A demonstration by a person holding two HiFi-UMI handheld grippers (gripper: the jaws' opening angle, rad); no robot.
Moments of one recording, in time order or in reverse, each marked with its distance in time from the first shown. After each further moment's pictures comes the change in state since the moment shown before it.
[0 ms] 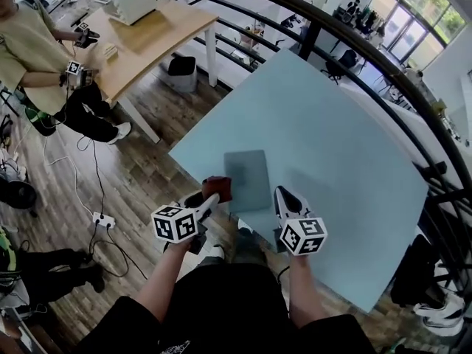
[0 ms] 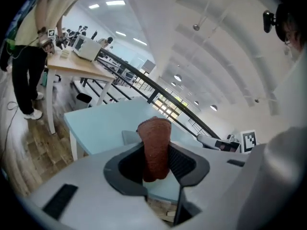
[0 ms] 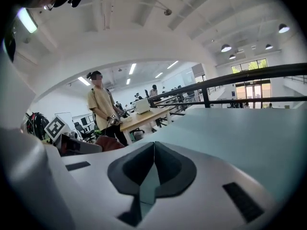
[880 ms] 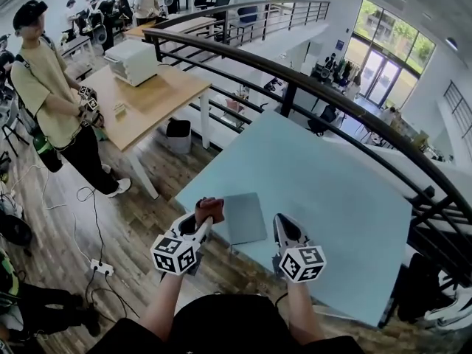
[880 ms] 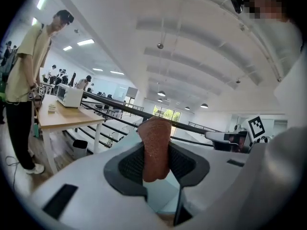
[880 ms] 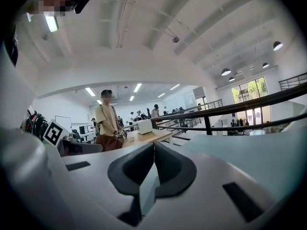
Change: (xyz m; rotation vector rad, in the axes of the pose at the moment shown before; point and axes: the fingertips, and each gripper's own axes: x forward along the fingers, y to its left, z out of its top) left arm -0.097 -0.081 0.091 0.368 -0.274 -0.011; right arm -0.094 0.069 0.100 -0.084 -0.260 -0.023
